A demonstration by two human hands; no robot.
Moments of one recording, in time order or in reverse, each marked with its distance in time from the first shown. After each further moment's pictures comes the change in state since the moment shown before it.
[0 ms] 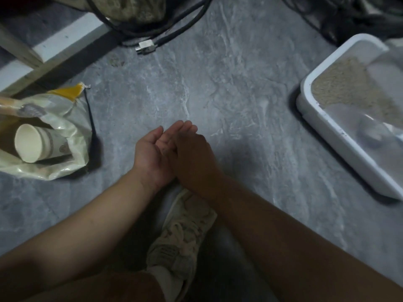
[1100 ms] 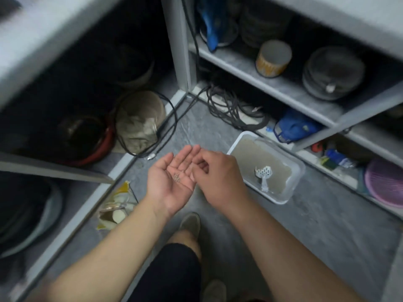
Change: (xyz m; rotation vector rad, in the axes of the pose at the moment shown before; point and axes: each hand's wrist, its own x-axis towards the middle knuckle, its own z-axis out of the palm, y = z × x) left_hand -0.405 0.089 0.438 0.039 -0.080 -0.122; right_hand -0.068 -0.267 -0.511 0.239 0.264 0.274
